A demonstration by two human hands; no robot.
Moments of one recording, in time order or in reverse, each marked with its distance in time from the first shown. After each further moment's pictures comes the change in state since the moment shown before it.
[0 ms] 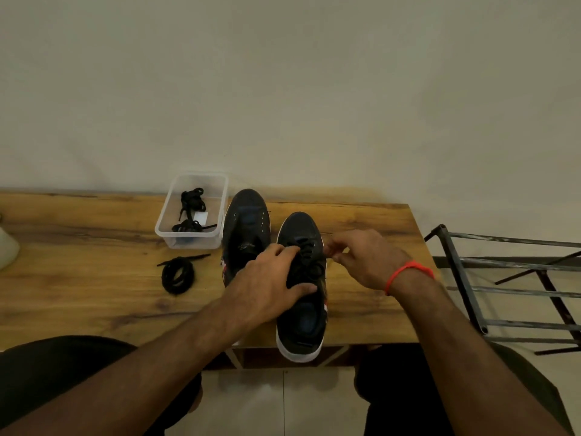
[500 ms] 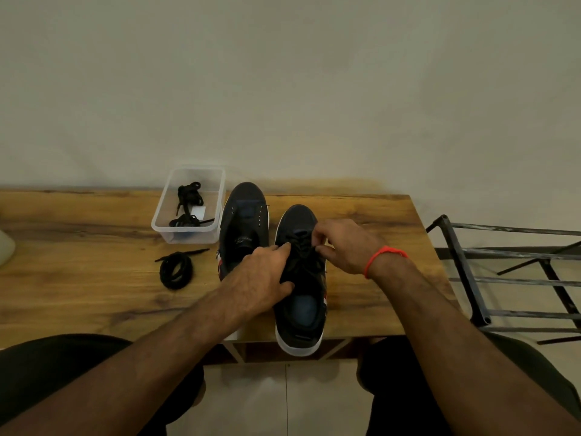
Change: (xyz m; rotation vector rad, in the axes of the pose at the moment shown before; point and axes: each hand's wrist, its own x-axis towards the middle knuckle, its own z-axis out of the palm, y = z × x) left_hand 0.010 -0.009 0.001 0.059 -0.087 0.027; right_hand 0.033 0.000 0.020 -0.142 -0.042 -0.111
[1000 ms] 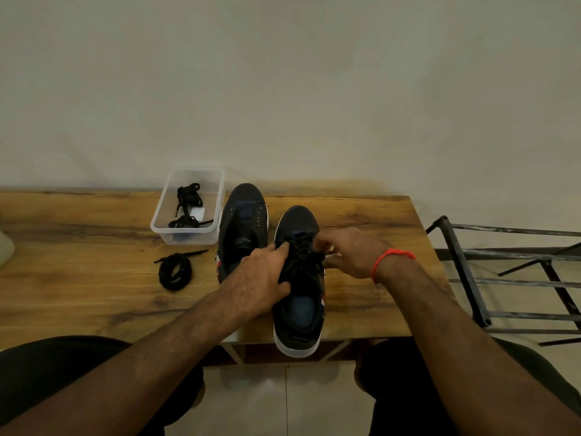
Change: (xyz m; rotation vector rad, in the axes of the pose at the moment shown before) left_hand 0.003 -0.003 0.005 -0.029 0.016 -0.006; right_hand -0.004 0.013 0.001 0.085 -0.138 0.026
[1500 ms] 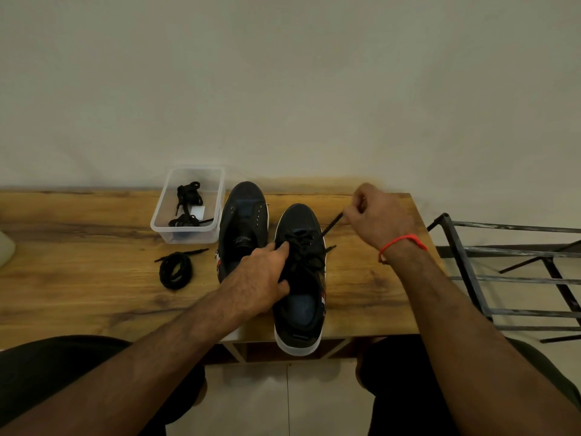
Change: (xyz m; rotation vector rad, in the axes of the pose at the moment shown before) left_hand -0.001 0.002 -0.002 0.016 -0.028 -0.002; right_hand 0.000 0.014 -0.023 0.134 0.609 0.301
